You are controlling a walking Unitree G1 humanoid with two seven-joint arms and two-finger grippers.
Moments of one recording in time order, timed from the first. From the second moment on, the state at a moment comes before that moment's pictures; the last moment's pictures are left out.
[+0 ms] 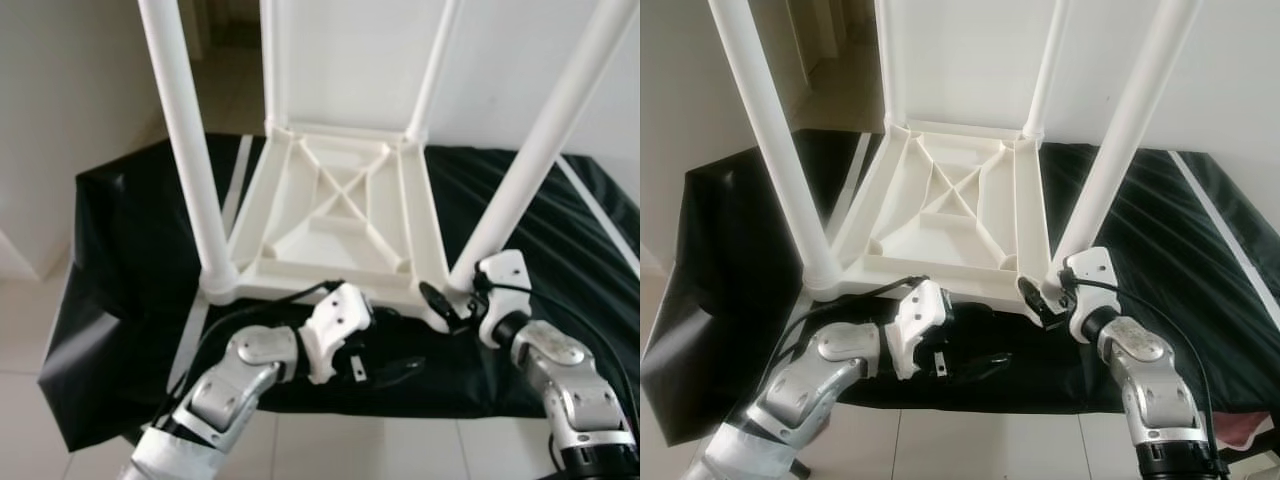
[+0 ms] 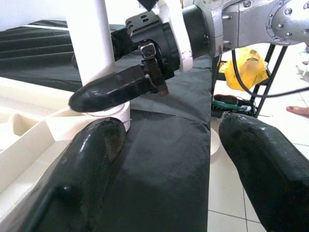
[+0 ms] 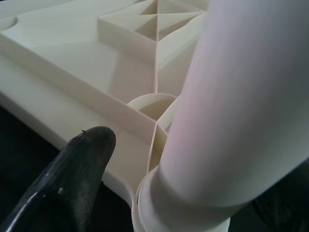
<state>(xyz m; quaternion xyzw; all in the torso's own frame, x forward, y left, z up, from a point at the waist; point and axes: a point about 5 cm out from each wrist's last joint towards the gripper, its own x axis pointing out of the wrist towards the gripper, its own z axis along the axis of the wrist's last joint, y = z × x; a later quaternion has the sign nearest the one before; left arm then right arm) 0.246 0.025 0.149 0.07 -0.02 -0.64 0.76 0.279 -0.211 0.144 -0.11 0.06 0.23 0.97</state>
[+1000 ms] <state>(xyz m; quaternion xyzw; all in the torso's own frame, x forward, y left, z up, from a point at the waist) 0.247 0.025 0.149 0.07 -0.02 -0.64 0.76 0.276 -0.226 0.129 -0.13 0.08 0.27 0.95</state>
